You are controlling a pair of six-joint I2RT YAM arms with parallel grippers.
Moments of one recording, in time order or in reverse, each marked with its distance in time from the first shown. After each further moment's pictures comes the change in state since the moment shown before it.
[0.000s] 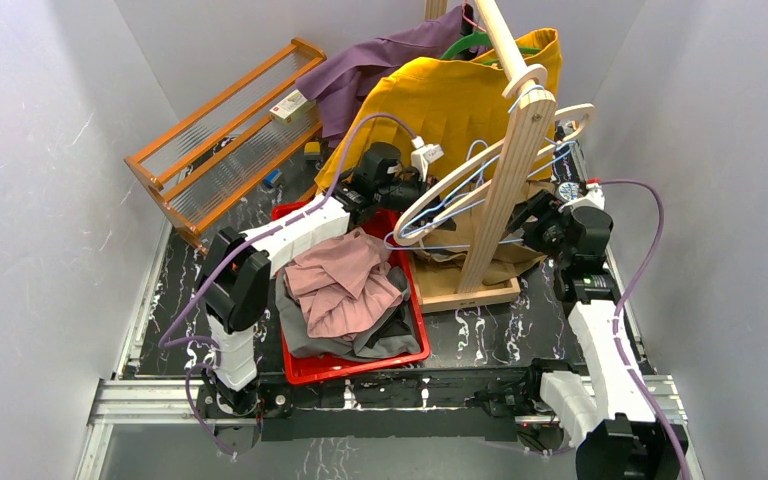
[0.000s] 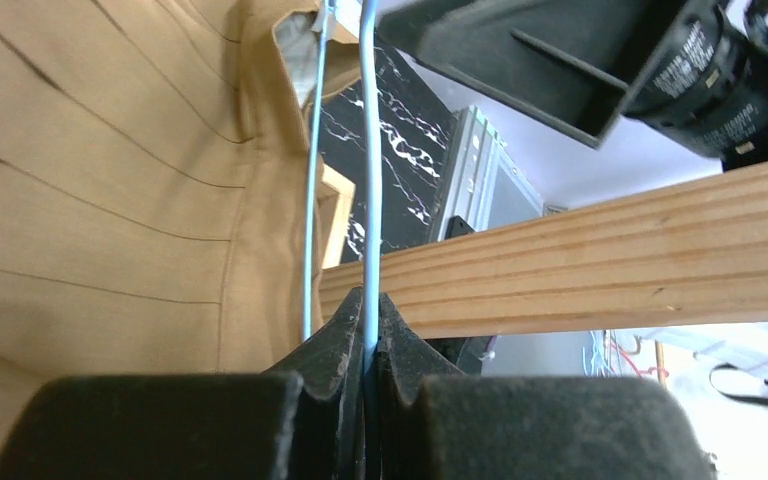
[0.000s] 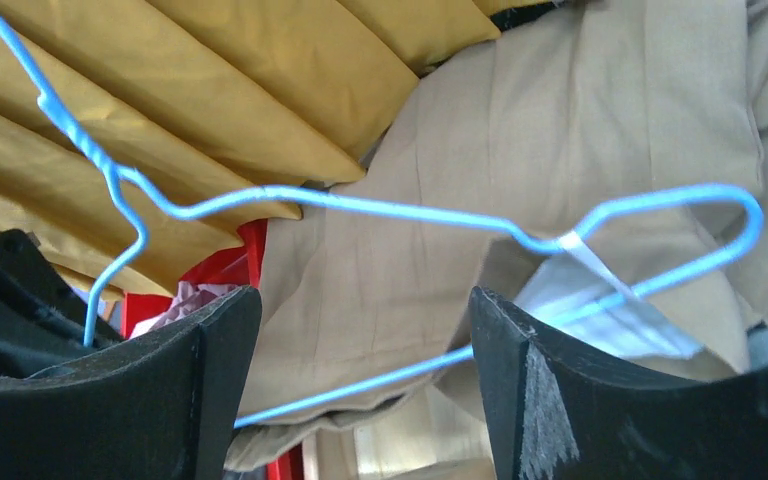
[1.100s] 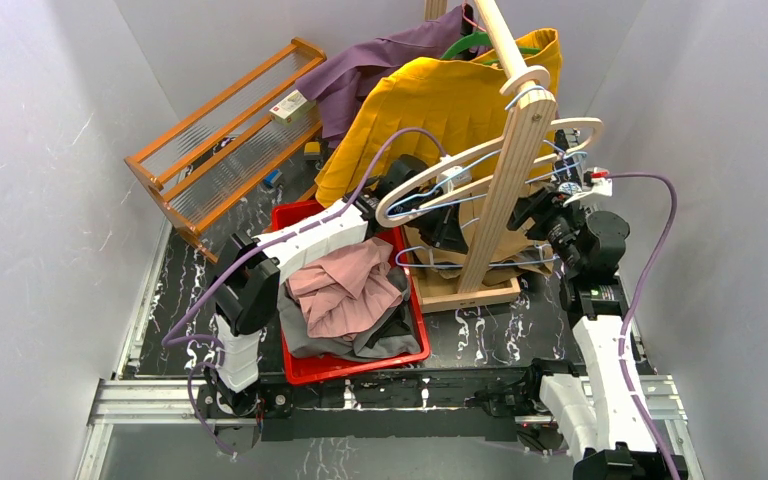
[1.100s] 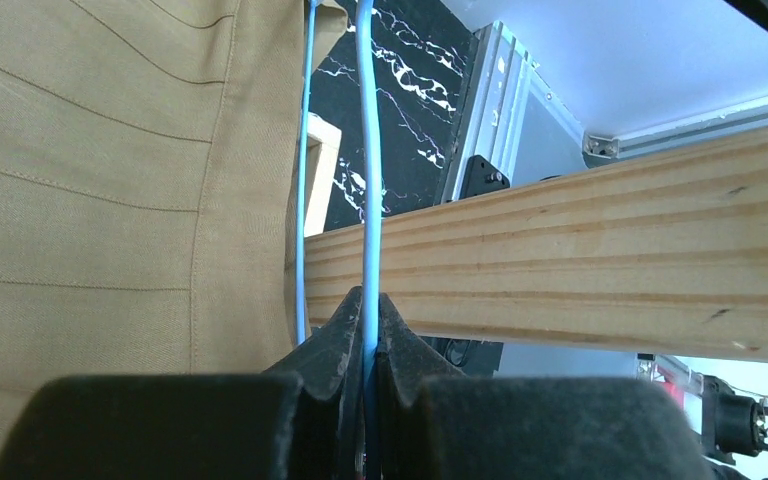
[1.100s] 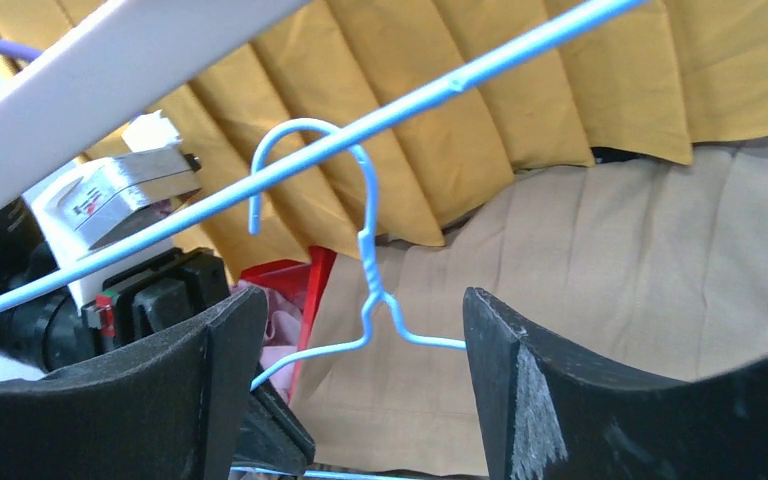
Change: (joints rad) left arm -0.114 0.034 0.085 -0.195 -0.049 0.155; right arm 0.000 -0.073 0.041 0.126 -0.122 -0.145
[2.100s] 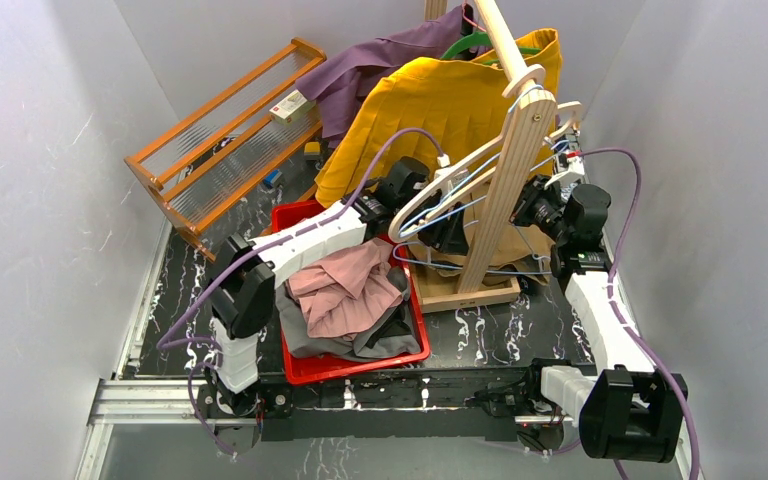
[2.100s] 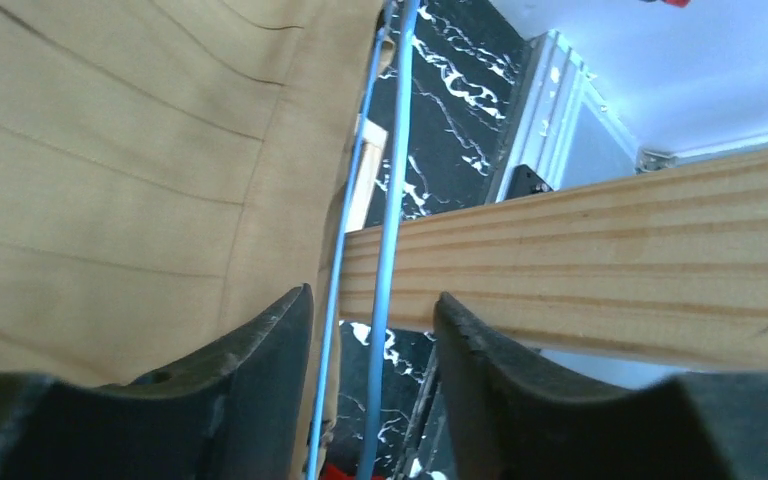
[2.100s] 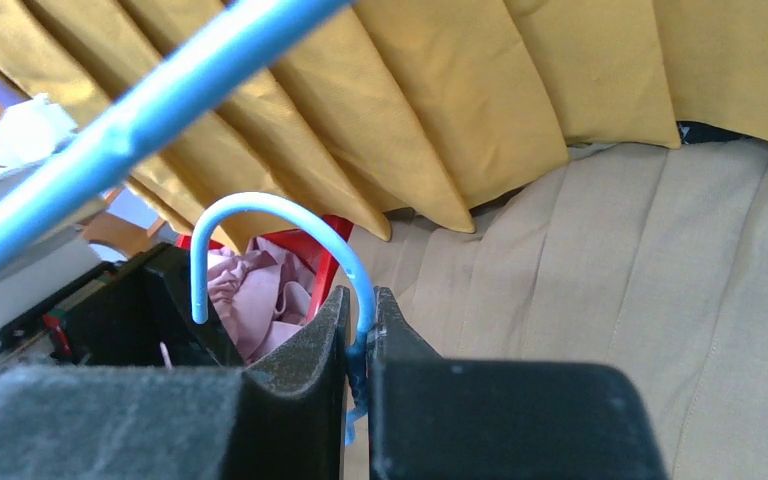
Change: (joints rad) left arm -0.025 -0.011 0.000 -0.036 -0.090 0.039; right arm 0.000 0.299 0.038 0.176 -0.214 0.010
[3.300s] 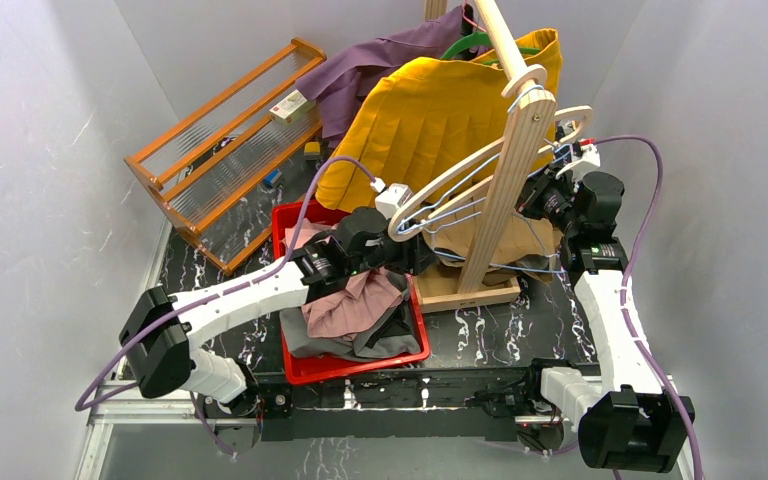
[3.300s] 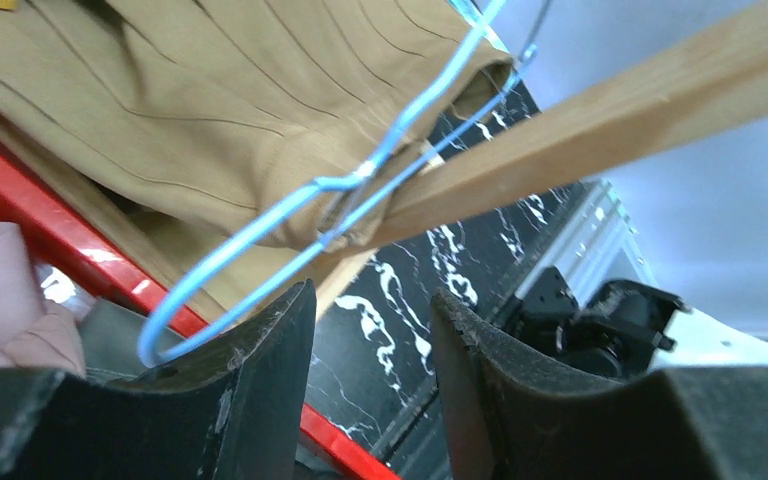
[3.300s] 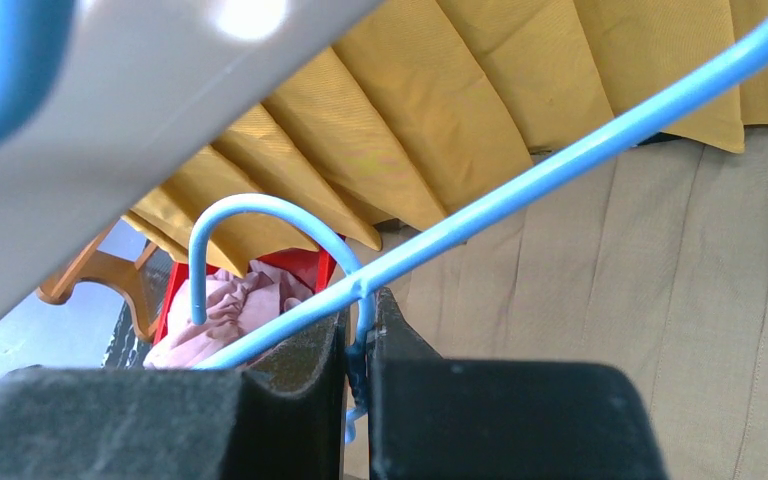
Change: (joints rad) left arm -0.107 -0.513 -0.548 0.233 -0.571 -0.270; right arm 0.002 -0.048 0.157 -0.256 0.116 -0.004
